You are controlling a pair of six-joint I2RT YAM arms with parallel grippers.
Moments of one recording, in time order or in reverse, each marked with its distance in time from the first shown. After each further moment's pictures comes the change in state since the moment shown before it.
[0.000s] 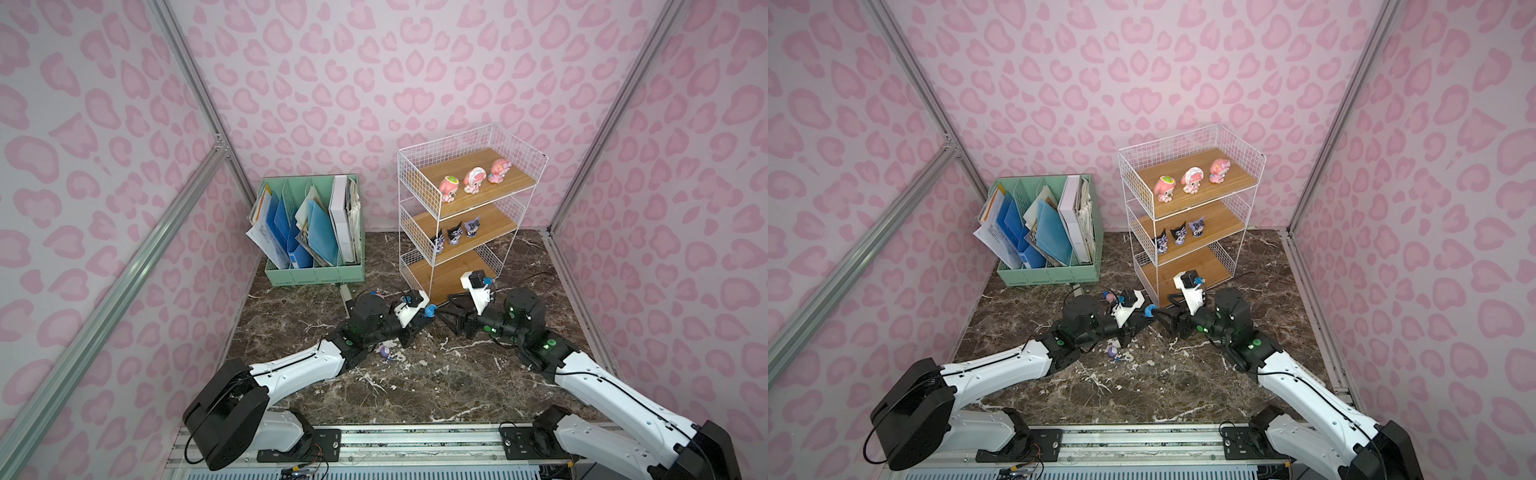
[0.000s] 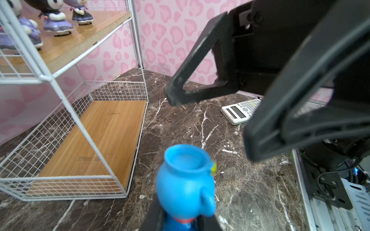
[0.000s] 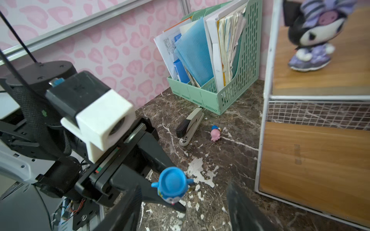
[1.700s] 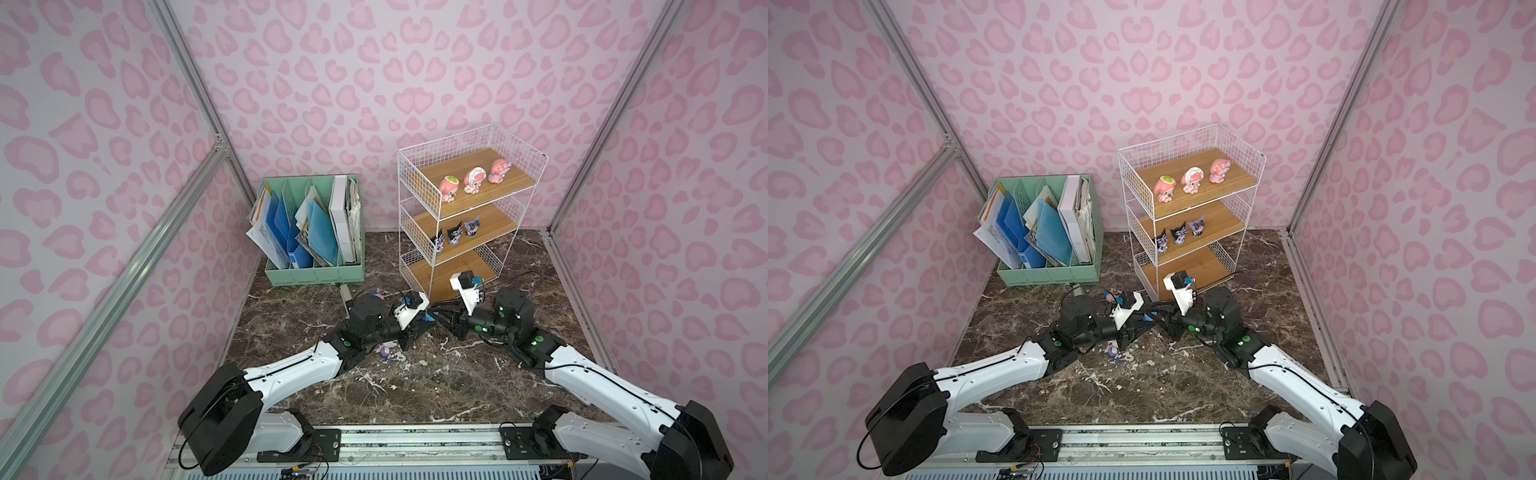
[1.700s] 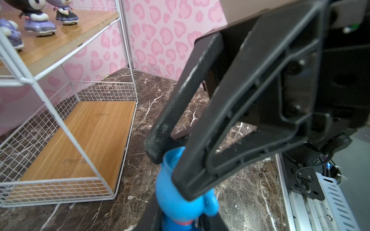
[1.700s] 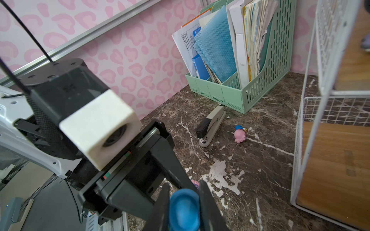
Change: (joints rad) left arm -0.003 -0.028 0.000 -0.031 0.048 -0.024; right arm 0.037 0.065 0.003 0.085 -0.045 0.074
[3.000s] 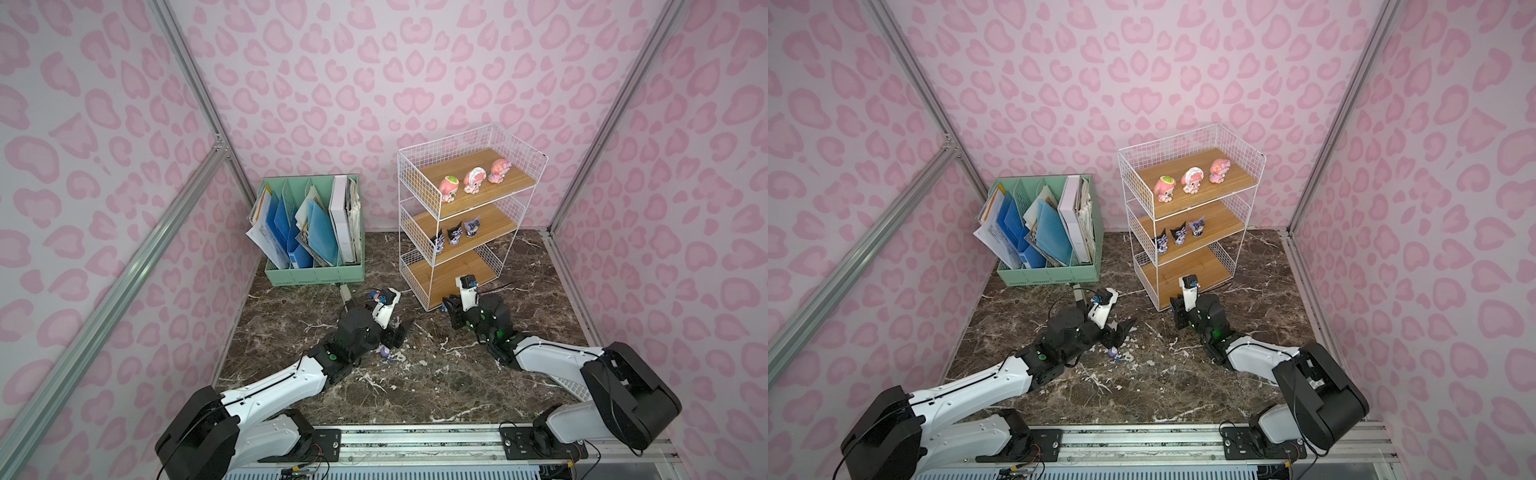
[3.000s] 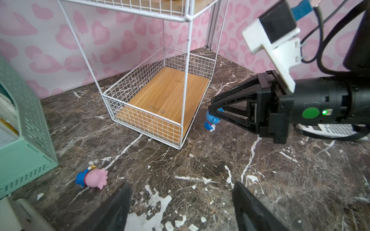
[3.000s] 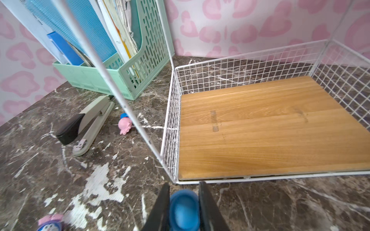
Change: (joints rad) left arm 0.010 -0.180 -0.136 -0.109 -0.471 -0.130; right arm -0.082 0.404 -0.146 0.436 0.497 -0.093
